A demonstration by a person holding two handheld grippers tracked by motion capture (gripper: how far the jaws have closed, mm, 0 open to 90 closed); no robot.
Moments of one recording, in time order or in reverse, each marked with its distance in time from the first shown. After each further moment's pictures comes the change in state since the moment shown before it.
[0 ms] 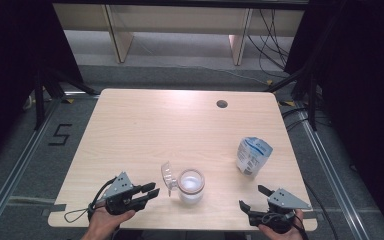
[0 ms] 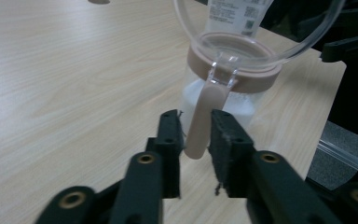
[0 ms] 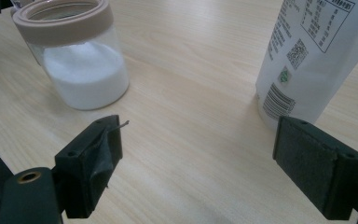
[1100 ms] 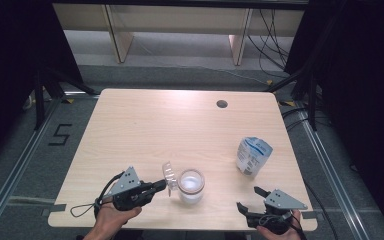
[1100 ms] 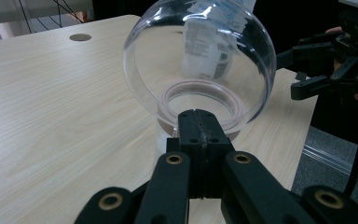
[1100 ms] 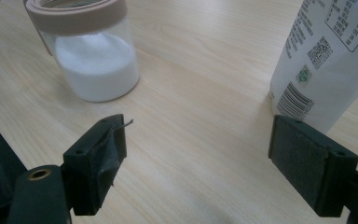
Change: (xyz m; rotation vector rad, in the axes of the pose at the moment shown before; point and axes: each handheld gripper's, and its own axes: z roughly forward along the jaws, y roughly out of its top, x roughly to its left) left arm -0.016 0.031 0.008 -0.045 -0.044 0.067; right arm 0.003 0.000 0.004 0.009 0.029 -0.057
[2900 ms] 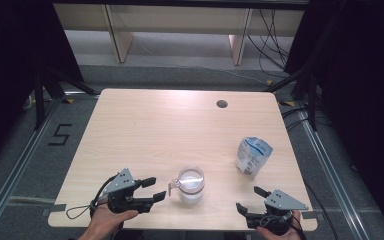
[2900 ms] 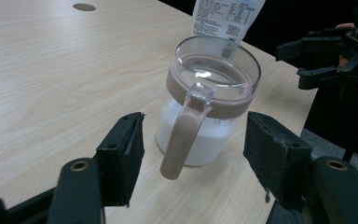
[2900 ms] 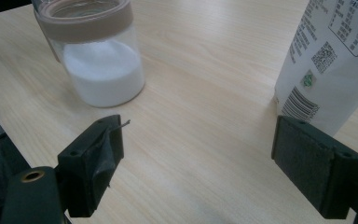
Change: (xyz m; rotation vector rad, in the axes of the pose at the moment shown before) left arm 0.011 -0.016 -0.009 0.052 -0.002 -0.106; right arm 0.000 0.000 0.000 -0.019 0.024 -0.002
